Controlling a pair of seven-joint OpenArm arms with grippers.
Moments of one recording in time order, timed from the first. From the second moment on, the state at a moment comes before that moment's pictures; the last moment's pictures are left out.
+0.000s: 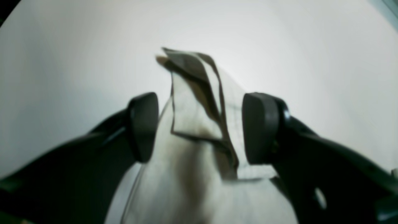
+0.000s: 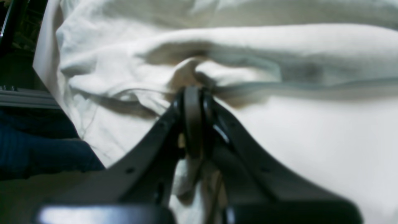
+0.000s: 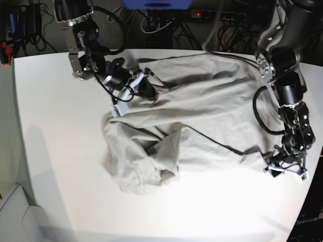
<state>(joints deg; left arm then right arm) -31.7 -14.9 -26.1 47.6 -10.7 -8.9 30.8 -6.2 6.2 -7.5 79.3 35.8 23.9 -36.9</state>
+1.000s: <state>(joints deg) 1.3 -2.2 -21.2 88.1 -14.6 -9.6 58.0 0.5 11.3 -3.3 100.2 33.2 22.1 -48.9</state>
